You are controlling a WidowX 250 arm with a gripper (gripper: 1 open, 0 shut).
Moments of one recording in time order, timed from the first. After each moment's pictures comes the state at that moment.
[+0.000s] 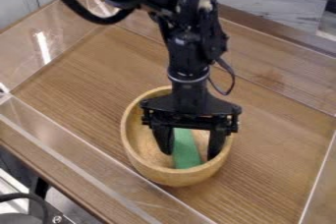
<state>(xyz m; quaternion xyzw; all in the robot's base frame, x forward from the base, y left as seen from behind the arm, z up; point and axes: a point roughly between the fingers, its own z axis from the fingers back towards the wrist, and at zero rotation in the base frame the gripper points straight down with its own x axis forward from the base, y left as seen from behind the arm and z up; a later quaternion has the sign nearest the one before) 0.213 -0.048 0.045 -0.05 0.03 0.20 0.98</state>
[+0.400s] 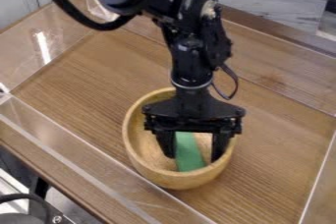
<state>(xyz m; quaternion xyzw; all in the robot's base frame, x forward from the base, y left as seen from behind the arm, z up) 0.208 -0.060 0.044 -0.05 0.02 0.23 0.97</state>
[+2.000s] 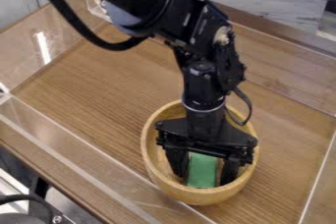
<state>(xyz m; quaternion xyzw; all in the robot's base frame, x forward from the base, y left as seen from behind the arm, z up) 0.202 -0.067 0.034 -0.06 0.02 0.13 0.99</state>
